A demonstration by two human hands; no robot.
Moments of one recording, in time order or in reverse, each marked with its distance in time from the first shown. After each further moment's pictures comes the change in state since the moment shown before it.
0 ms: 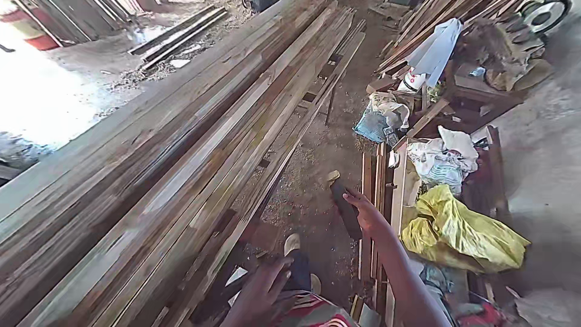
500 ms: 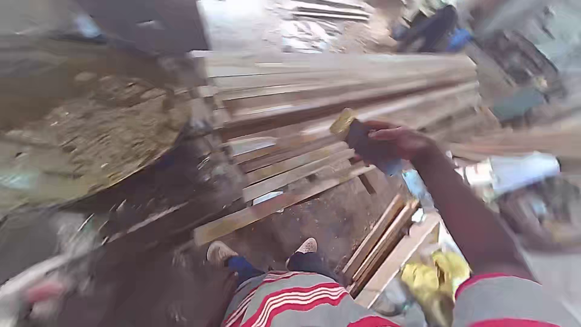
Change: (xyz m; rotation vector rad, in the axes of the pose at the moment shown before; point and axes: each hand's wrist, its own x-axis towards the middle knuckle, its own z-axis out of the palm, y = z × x) left_hand -0.489 -0.234 0.171 -0.472 0.541 -0.765; right_hand -0.134 0.043 0.491 -0.931 -1.056 0.150
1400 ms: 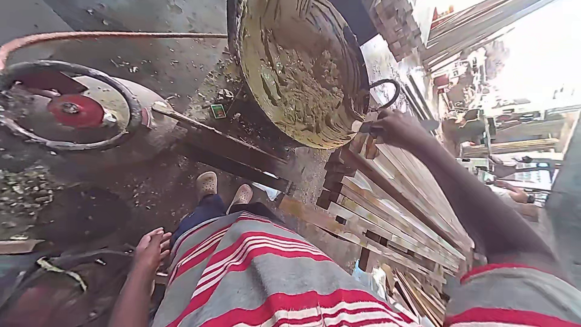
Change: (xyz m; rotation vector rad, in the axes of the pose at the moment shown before) left_hand -0.067 -0.184 0.066 -1.504 0.697 -0.872; right_hand 0.363 -0.147 0.261 -2.244 -0.395 -0.082
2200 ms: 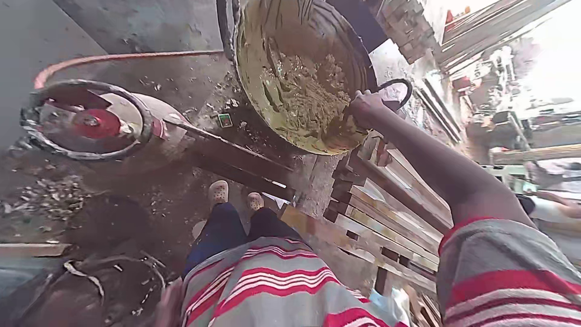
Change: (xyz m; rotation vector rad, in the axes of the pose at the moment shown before) left_hand -0.086 -0.093 0.013 0.033 -0.062 0.320; right_hand 0.117 -0.054 -0.007 -0.130 -0.086 0.098
